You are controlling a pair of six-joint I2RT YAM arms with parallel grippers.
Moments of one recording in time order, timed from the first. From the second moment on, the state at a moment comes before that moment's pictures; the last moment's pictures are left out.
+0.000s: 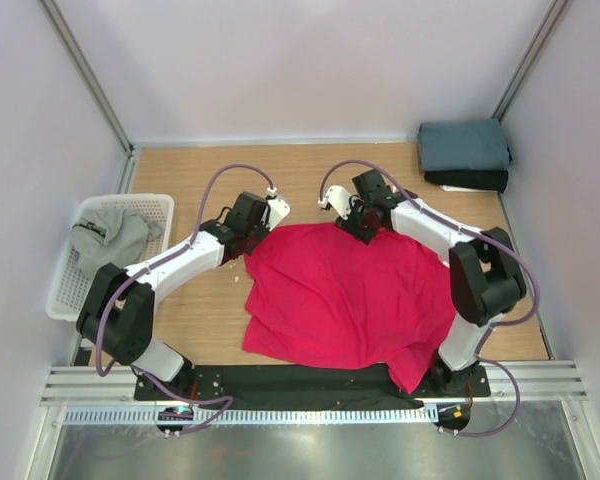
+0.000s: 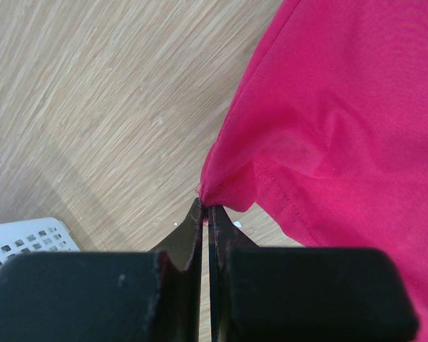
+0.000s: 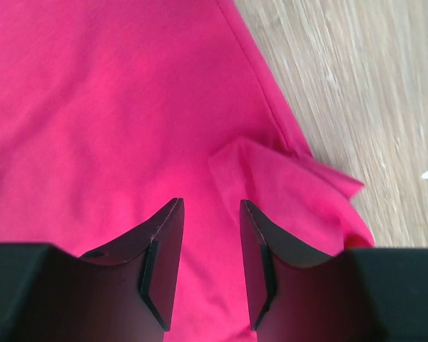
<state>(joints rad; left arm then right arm) -0.56 1.53 1.01 -0.35 -0.25 0.36 0.43 1.73 1.22 -0.51 -0.11 -0.69</state>
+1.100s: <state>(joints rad) -0.56 1.50 1.00 -0.35 -0.23 0.33 0.47 1.96 1.41 -0.53 0.03 -0.48</state>
